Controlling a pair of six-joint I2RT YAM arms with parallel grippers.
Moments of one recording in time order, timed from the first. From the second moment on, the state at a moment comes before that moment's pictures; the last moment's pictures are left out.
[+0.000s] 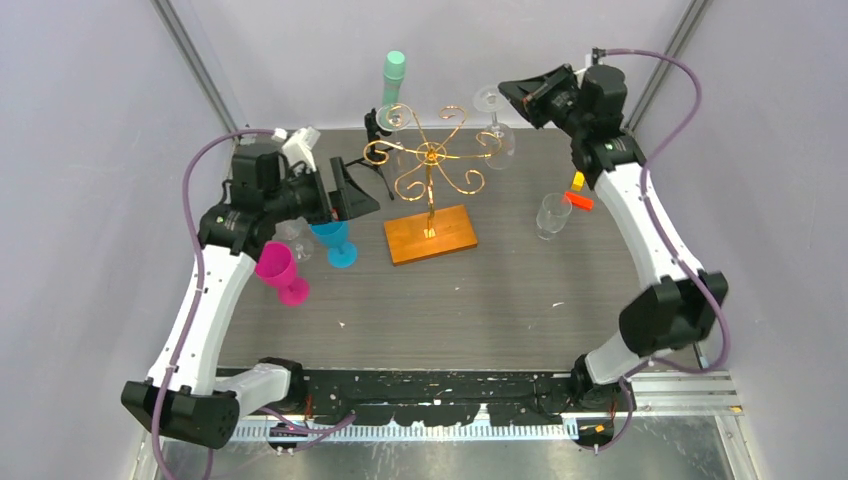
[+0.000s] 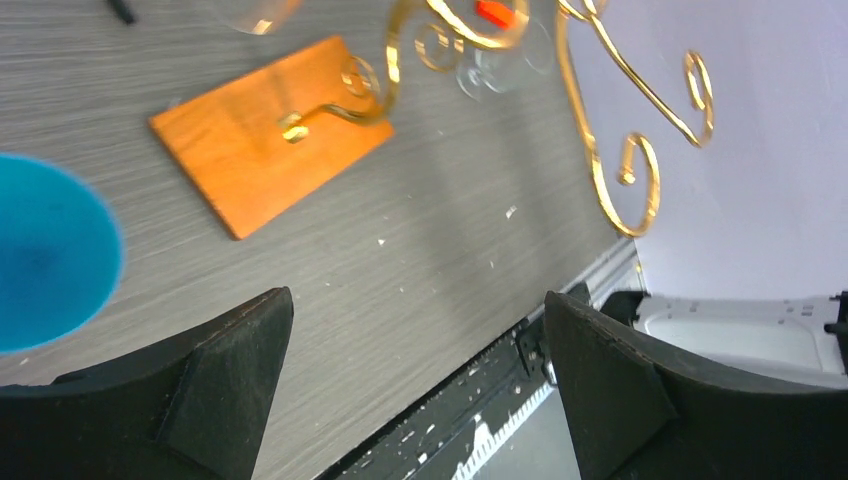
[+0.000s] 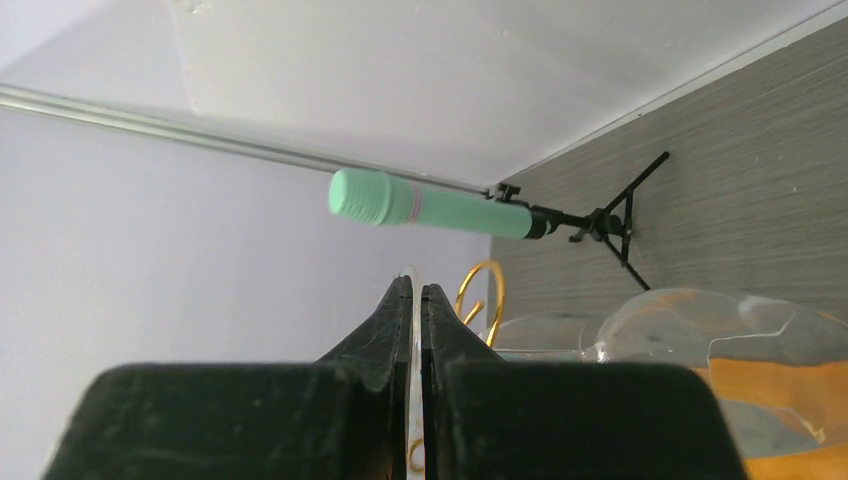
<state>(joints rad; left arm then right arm) -0.17 1.13 1.32 -0.73 0.57 -0.45 0.18 1.62 1.65 -0.12 -0.31 1.15</state>
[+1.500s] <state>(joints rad) -0.96 1.40 0.98 0.54 0.32 -0.24 0.17 0.74 0.96 -0.33 -0.57 1.45</state>
